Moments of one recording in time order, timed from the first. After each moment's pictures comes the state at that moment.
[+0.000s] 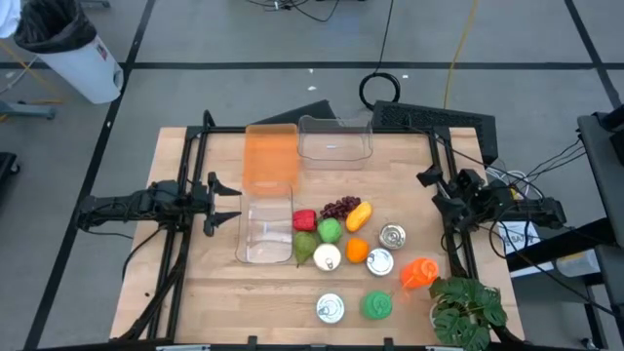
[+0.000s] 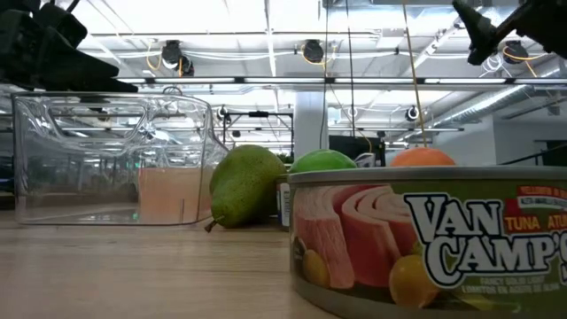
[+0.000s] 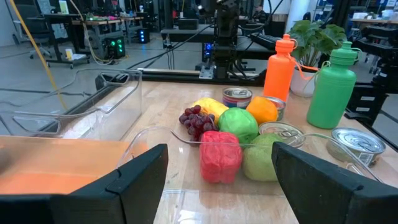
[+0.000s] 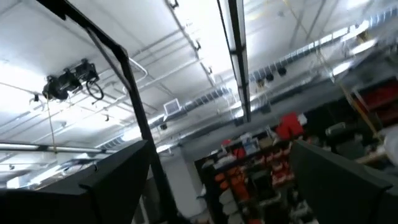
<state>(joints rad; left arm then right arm) 0.02 0.01 0.12 -0.21 -0.03 -0.03 0.01 0.02 0.01 0.64 -0.01 0.47</state>
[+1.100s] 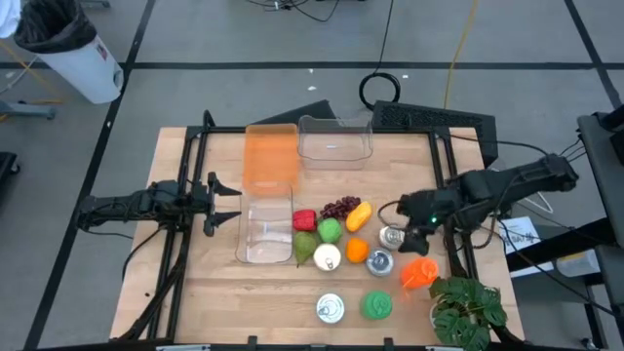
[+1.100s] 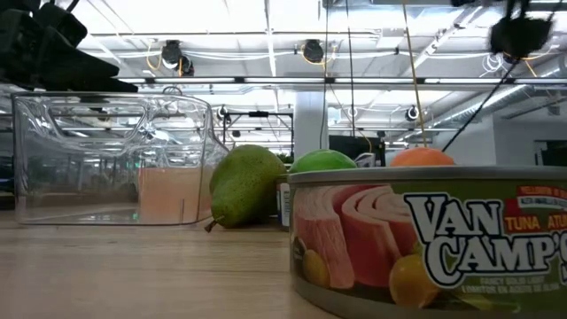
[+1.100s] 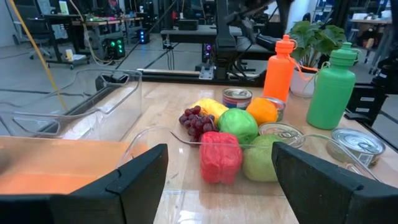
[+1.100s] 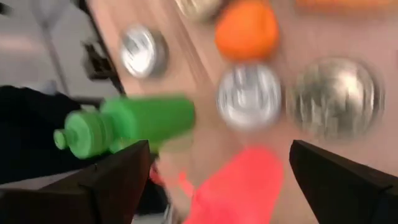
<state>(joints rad) 0.02 0.01 0.12 -0.20 -0.03 -0.03 0.30 1.04 1.06 -1.05 -0.24 0.94</state>
